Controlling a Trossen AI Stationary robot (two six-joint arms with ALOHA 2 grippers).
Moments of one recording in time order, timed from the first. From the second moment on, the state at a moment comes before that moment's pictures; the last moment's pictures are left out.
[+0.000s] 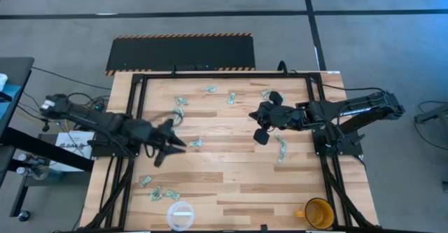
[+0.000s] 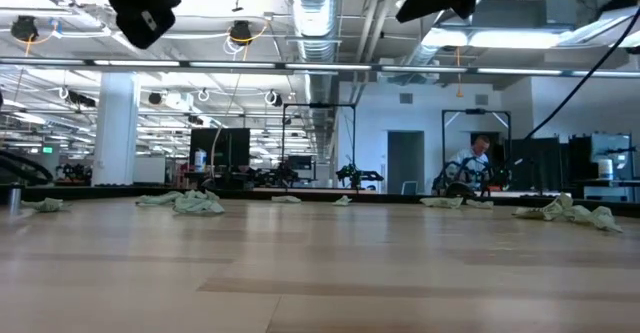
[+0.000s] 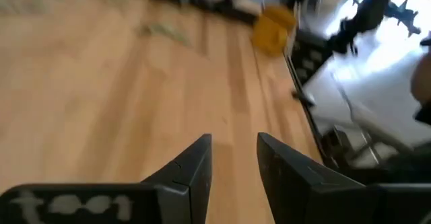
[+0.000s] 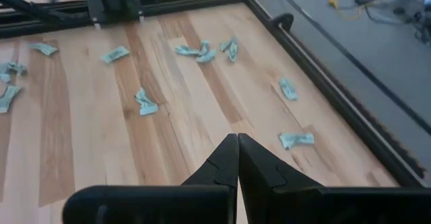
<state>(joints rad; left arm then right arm) -0.31 0.83 0.63 -0.24 -0.07 -0.45 0.16 1.26 1.12 -0.55 0.47 0.24</state>
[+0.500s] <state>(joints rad) -0.72 1.39 1.04 -0.75 -0.09 -0.64 0.16 1.26 1.12 -0.64 0.48 0.28</state>
